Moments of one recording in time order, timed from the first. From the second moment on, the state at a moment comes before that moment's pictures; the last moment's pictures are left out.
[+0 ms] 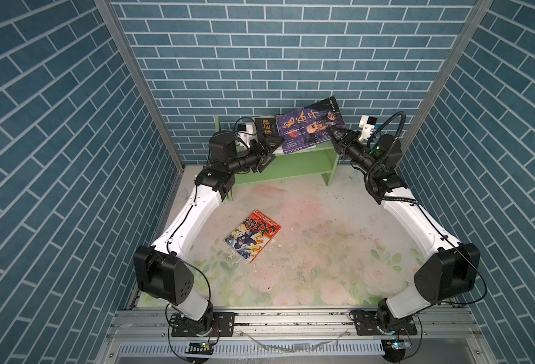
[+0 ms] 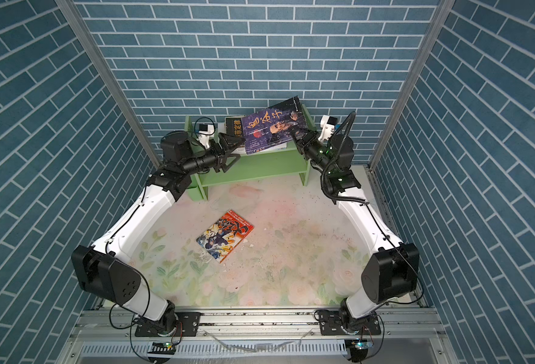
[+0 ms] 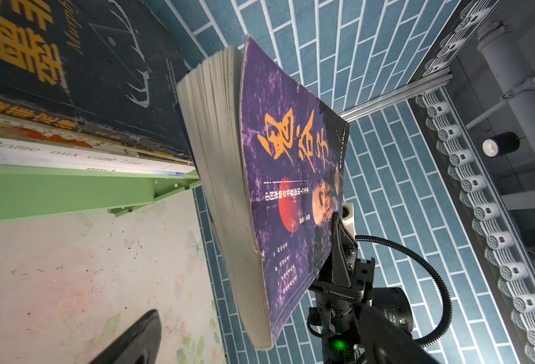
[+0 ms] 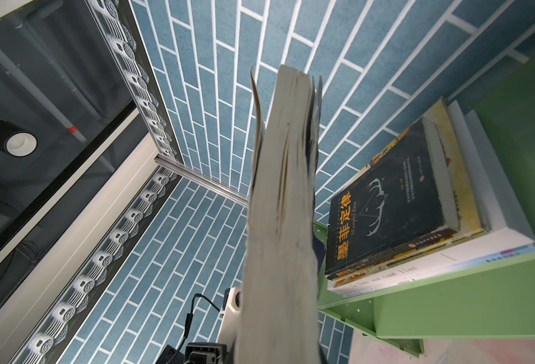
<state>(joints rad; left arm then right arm) -0.33 1.60 1.60 -0.07 0.66 -1.14 0.34 1.57 1.49 0.31 -0.47 1.25</state>
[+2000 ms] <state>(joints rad) -0.26 1.90 2.16 -0.45 0.66 -0.93 0.34 1.68 1.69 -0.13 -0.32 1.06</state>
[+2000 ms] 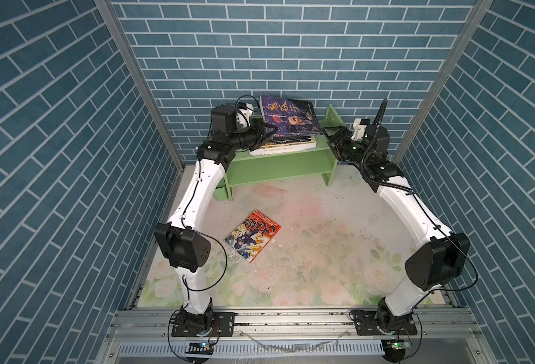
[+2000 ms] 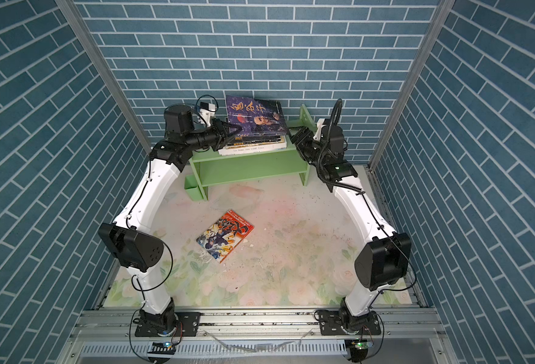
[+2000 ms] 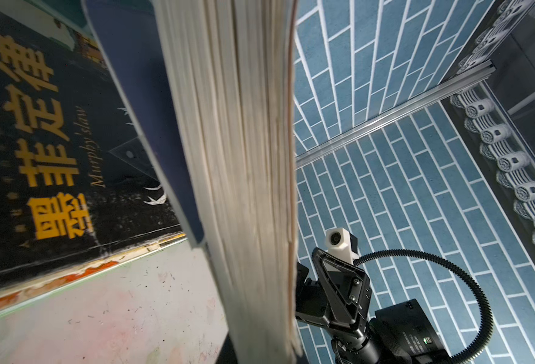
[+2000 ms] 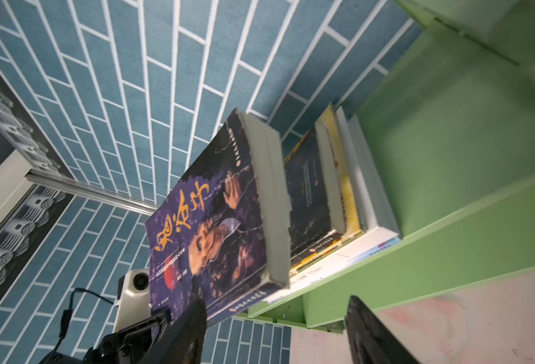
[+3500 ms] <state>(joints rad) -0.19 2.06 2.27 -0.51 0.72 -0.93 0.33 1.65 1.63 -0.13 -0.26 1.04</state>
